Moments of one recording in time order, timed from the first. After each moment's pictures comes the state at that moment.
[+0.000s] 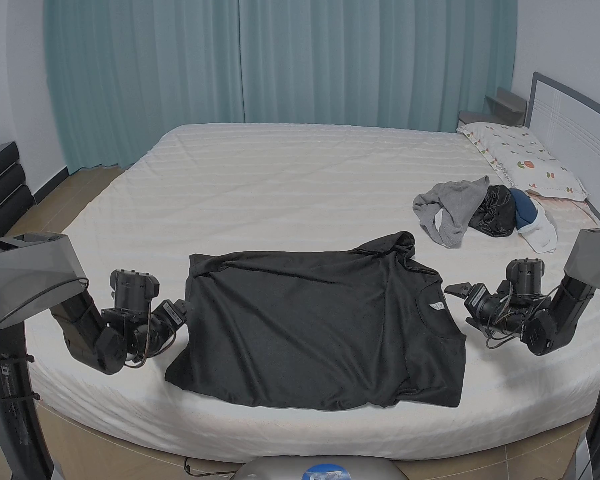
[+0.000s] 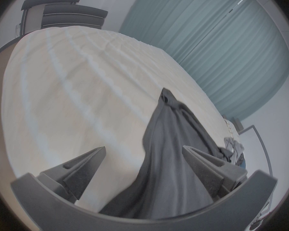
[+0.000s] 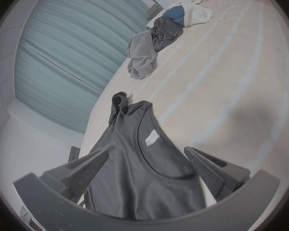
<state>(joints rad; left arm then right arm) -0.16 2.22 -0.70 -0.84 0.11 -0.86 0.06 2.25 -0.69 -1.01 0.20 0.85</state>
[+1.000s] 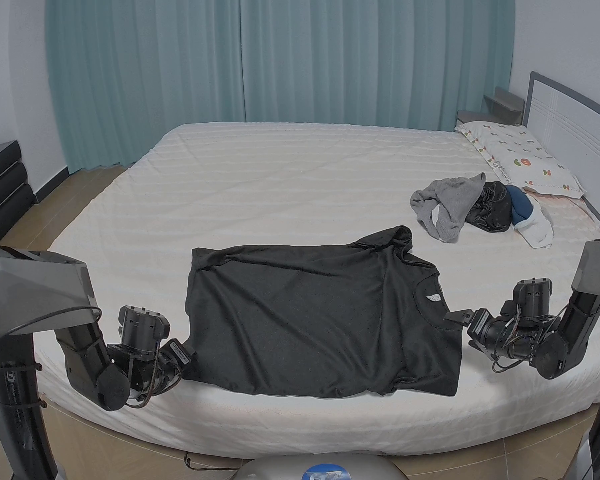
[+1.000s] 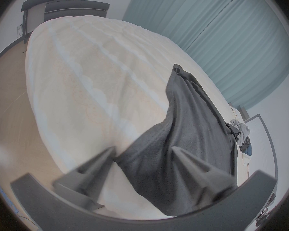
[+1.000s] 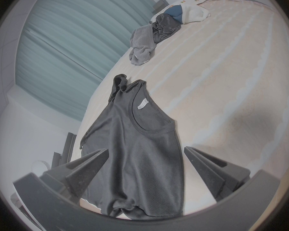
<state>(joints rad) -0.25 2.23 -0.48 -0.95 0.15 -0.91 0.09 2.18 -0.47 -1.10 0.22 0.77</state>
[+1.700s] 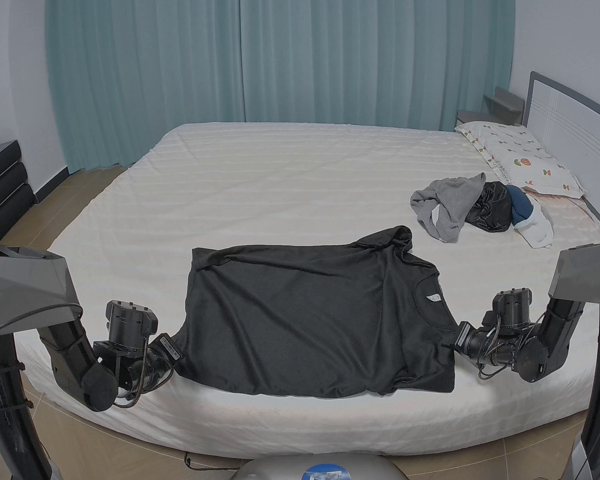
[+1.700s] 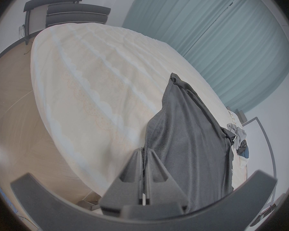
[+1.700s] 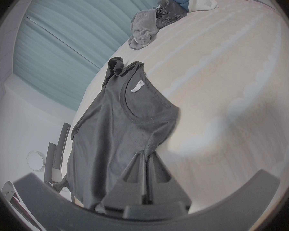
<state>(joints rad) -0.24 2.14 -0.43 -0.95 0.17 -0.91 0.12 2.31 -0.54 -1.08 0.22 0.71</state>
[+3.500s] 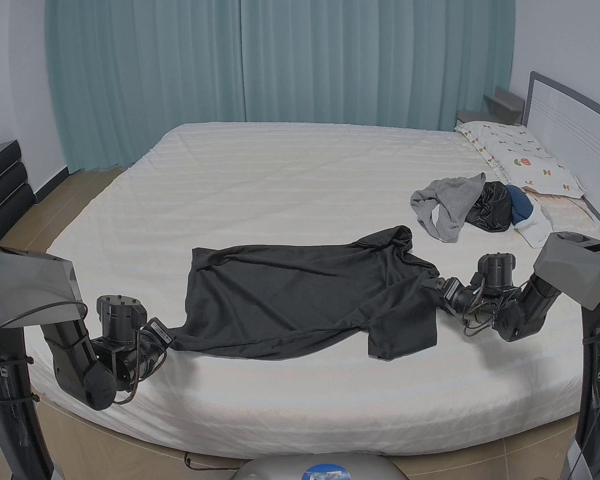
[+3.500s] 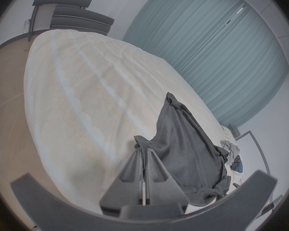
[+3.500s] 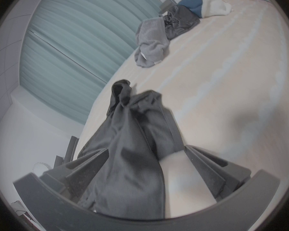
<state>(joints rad) -0.18 2.21 -0.43 -1.17 0.19 -0.90 0.09 2.45 -1.01 -0.90 0.23 0.78</state>
